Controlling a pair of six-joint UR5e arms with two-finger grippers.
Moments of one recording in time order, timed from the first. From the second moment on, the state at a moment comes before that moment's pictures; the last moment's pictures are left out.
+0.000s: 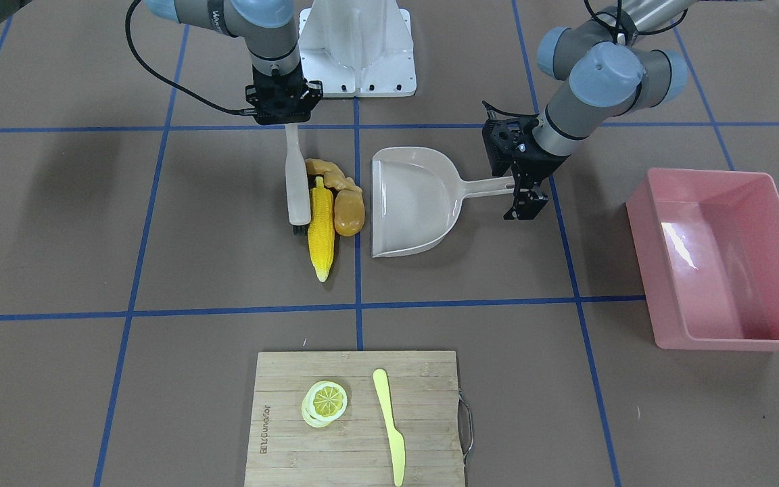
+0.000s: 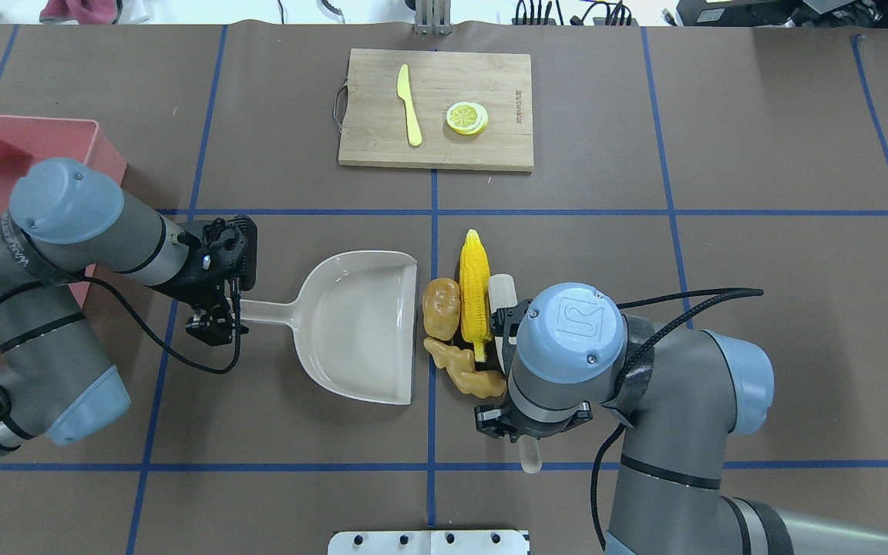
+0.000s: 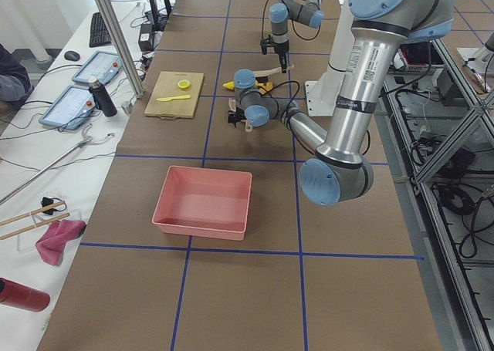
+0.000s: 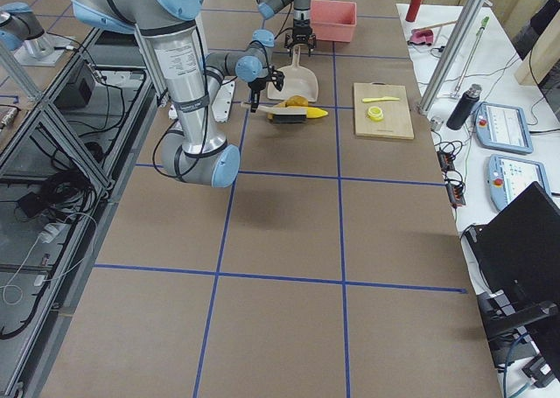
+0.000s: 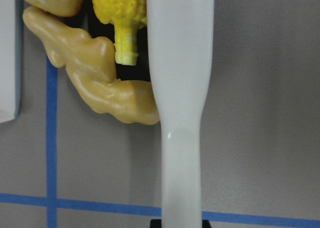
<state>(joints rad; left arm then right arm) -0.67 -1.86 -1.78 -1.98 -2.09 0.31 0.32 -1.07 1.97 -1.76 1.96 1.25</state>
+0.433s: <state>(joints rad) -0.66 -1.84 -1.78 -1.99 -2.09 0.31 0.30 -1.05 1.93 -1.67 1.96 1.30</state>
